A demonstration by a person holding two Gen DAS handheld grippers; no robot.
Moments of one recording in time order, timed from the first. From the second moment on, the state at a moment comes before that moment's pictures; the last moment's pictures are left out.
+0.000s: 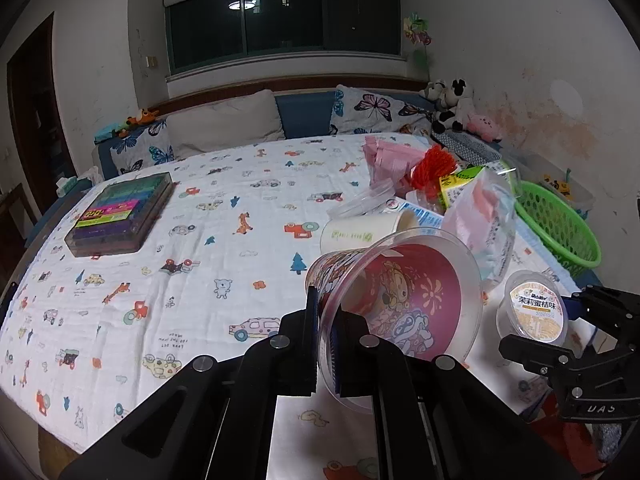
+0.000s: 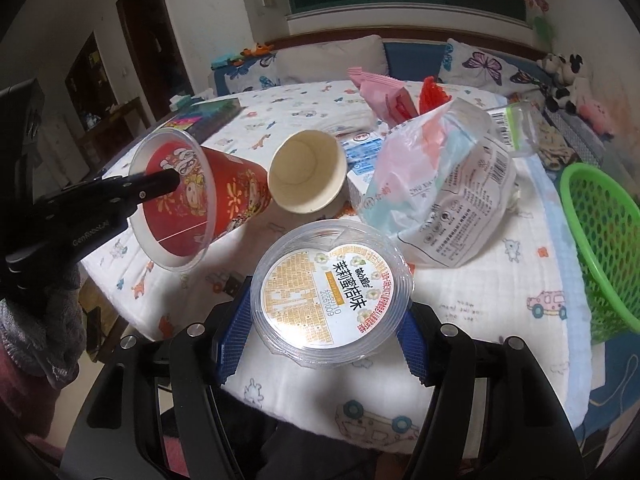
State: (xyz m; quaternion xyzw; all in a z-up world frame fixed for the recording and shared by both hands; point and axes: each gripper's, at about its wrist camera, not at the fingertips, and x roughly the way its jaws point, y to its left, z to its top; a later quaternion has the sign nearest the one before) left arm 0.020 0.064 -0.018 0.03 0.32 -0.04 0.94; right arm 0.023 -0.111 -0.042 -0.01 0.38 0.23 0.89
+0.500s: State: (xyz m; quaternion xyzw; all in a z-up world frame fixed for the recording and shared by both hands) left arm 0.020 0.022 0.030 0.04 0.29 -0.11 0.95; right arm 0.011 -0.190 -0.001 0.03 0.34 0.16 0.93
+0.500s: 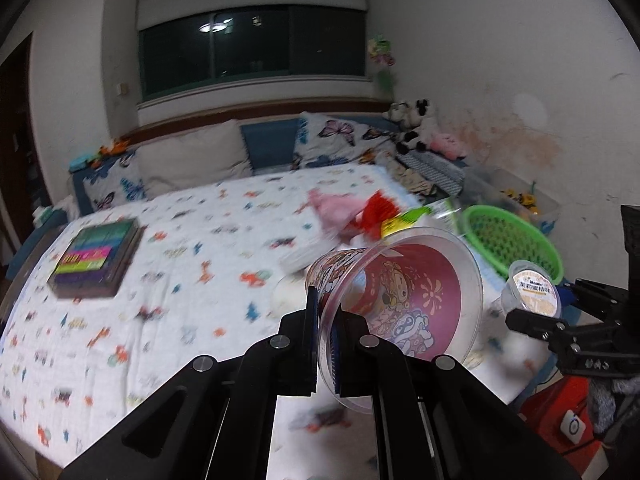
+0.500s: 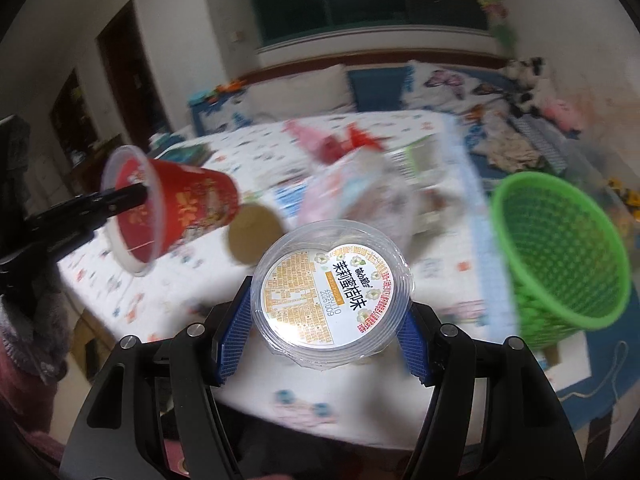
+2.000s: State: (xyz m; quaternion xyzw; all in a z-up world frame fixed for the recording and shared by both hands) left arm 0.154 -0.232 0.021 0.08 0.32 -0.30 0.89; right arm 0.085 -0.414 -0.067 0.09 0.39 -0.04 0.92
